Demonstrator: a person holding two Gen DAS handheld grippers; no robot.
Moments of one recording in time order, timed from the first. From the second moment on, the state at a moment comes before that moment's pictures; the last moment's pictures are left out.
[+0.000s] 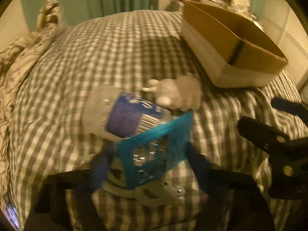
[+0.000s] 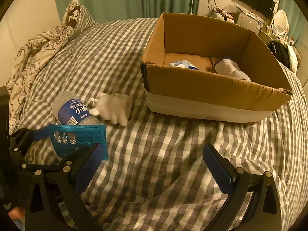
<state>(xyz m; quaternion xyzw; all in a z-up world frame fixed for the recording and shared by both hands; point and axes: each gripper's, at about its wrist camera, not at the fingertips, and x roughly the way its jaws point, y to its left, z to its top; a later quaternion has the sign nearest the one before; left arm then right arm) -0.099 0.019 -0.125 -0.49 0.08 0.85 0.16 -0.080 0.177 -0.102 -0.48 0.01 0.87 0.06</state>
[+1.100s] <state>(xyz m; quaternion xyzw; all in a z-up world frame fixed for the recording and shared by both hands) -0.065 -0.090 -0.094 -0.46 0.00 0.88 0.04 -0.107 0.059 -0.170 -0.57 -0.03 0.81 -0.13</state>
